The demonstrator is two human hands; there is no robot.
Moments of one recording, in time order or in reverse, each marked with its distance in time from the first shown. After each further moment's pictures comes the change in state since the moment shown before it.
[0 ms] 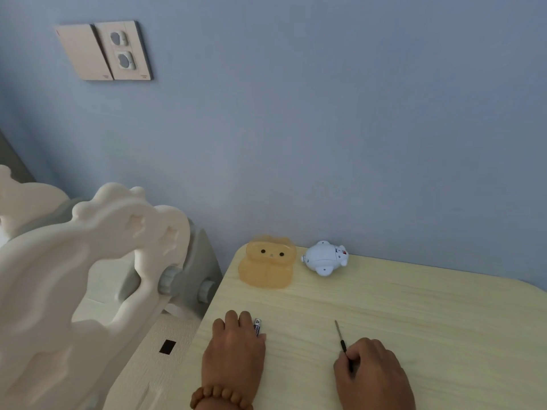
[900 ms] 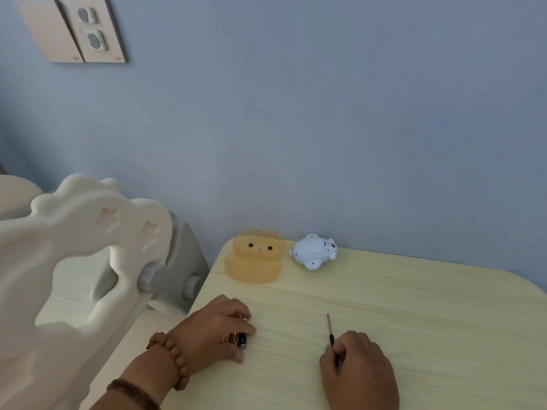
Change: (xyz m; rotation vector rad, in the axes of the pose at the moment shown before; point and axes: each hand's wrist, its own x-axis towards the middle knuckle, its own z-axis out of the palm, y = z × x) left_hand 0.051 -0.063 -0.002 -0.335 -0.466 0.596; right_hand 0.002 0.005 0.006 0.023 0.054 -0.055
